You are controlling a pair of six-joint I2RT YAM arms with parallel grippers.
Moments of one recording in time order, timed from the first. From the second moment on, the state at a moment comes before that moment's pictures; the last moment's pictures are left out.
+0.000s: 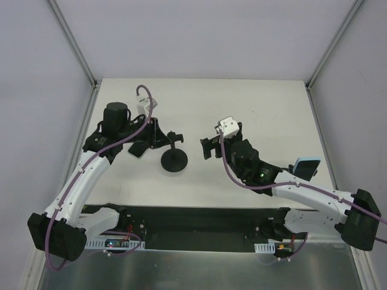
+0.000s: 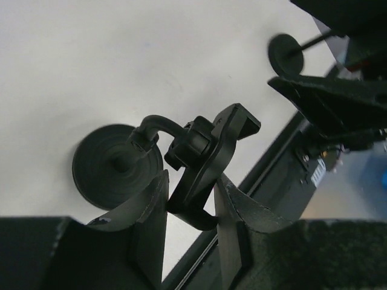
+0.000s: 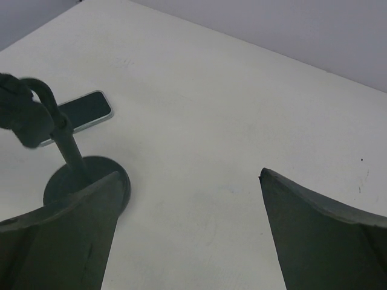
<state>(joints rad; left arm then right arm) -0.26 1.03 1.02 -0.54 0.65 -0.26 1.03 1.13 0.78 0.18 0.52 0.01</state>
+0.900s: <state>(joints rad) -0.47 1.37 1.12 -0.31 0.90 0.03 1.03 1.06 0.71 0.32 0.49 -0.02</state>
